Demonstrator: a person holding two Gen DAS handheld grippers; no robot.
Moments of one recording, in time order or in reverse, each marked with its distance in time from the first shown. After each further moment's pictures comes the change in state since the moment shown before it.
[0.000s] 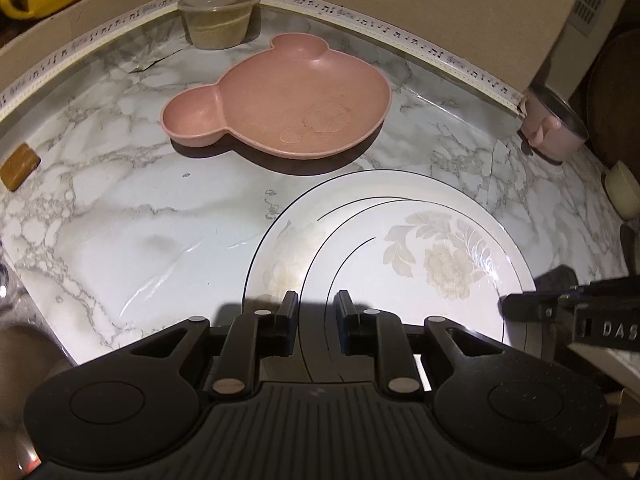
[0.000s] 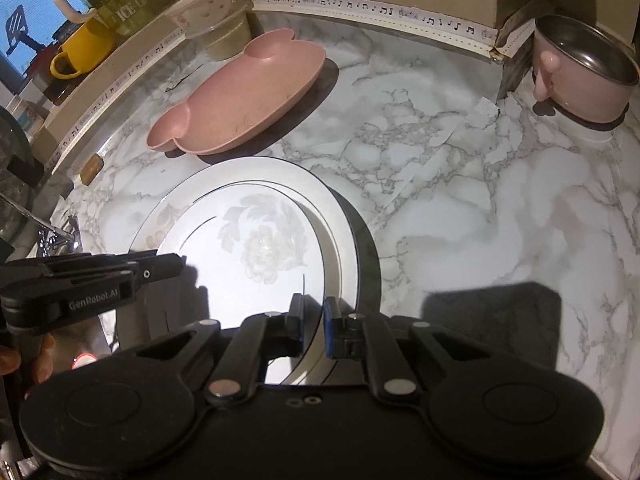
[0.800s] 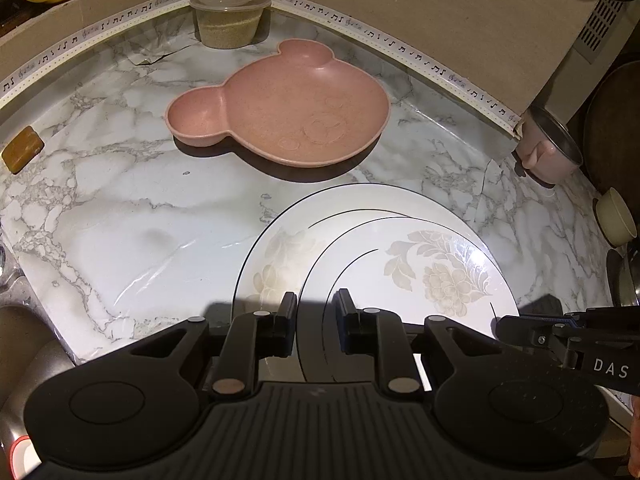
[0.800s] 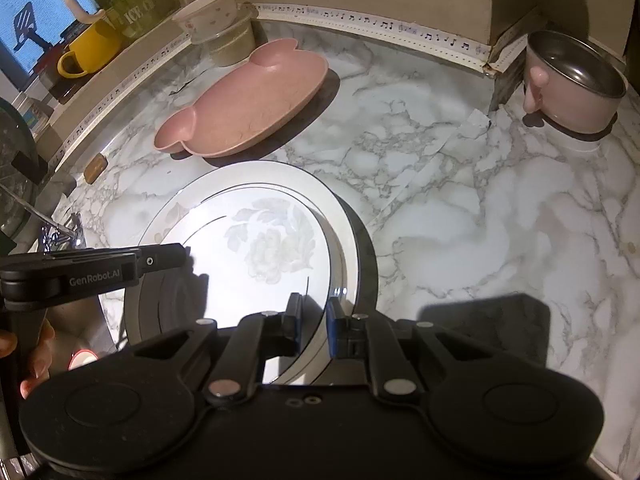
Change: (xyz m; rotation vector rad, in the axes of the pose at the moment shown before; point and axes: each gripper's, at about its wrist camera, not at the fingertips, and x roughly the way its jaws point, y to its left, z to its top) left arm -0.010 0.002 0.004 -0.087 -0.002 -0.033; right arm -0.014 0.005 -0.005 -0.027 -0.020 -0.024
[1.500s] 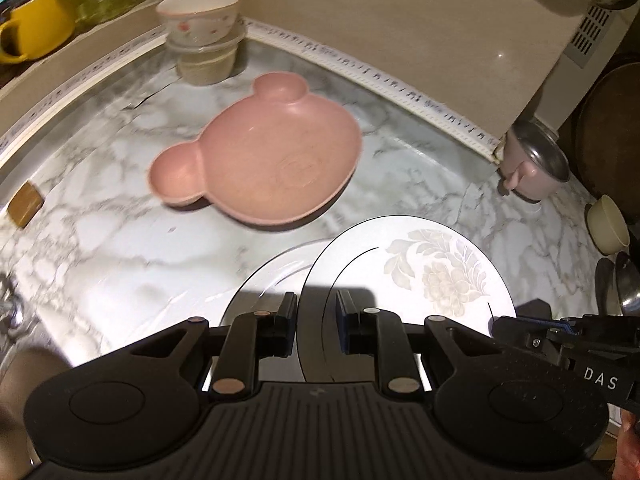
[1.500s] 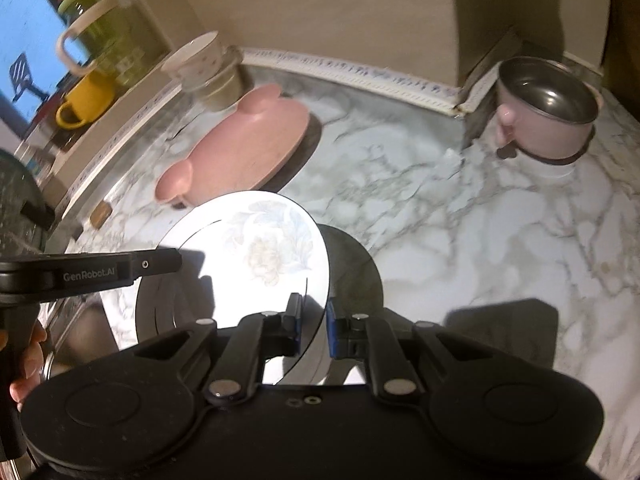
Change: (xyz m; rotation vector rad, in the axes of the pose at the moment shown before) left arm -0.023 -0.031 0.045 0.037 0.026 0.031; right arm -0.029 -0.014 0.024 0.057 -0.057 0.016
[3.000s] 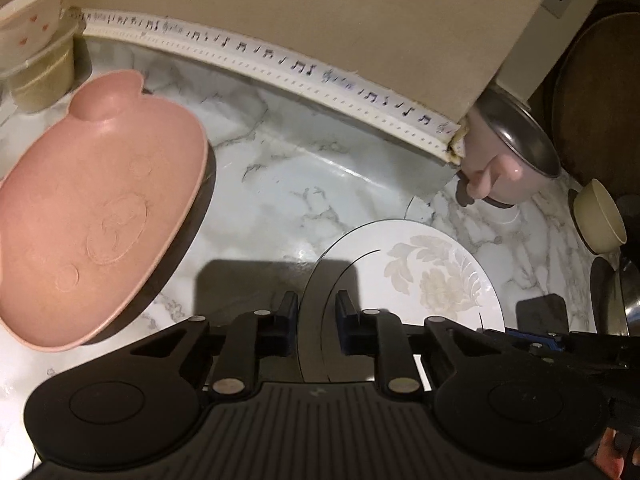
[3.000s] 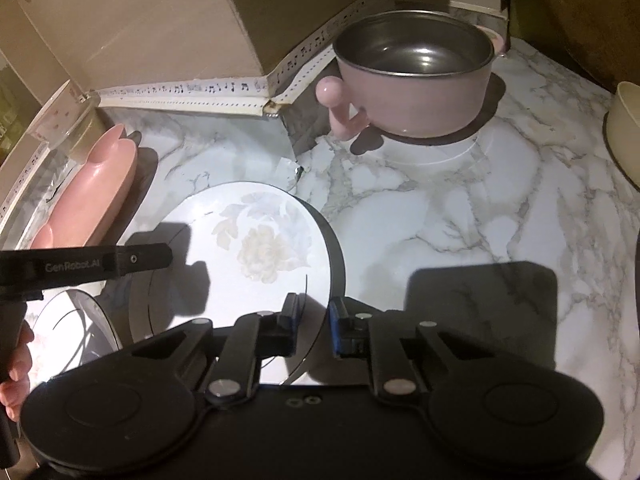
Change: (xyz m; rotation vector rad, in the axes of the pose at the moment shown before) left arm 0.129 -0.090 0.057 0.133 0.021 -0.152; right arm 0.049 -0.128 0.016 0.191 -0.064 -0.154
